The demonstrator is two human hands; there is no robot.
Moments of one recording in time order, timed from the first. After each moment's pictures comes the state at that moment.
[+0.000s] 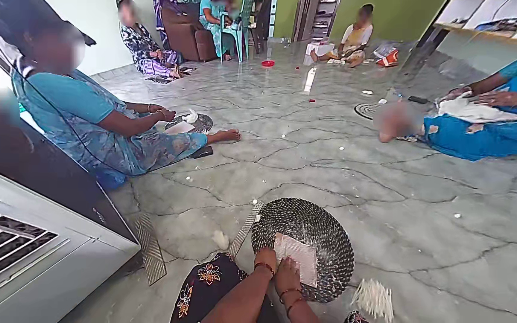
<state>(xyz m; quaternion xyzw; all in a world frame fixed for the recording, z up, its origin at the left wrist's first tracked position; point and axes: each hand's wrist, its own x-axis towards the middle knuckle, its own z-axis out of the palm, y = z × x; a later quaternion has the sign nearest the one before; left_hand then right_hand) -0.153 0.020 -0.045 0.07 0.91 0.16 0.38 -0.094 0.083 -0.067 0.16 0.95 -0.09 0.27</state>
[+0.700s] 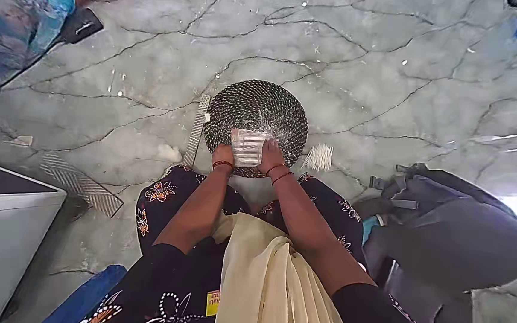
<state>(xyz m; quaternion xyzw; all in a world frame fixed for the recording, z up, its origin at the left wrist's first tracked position) -0.162 0.022 -0.081 0.09 0.94 0.14 0.30 -0.097 0.167 -0.057 0.18 0.94 -0.13 0.25</state>
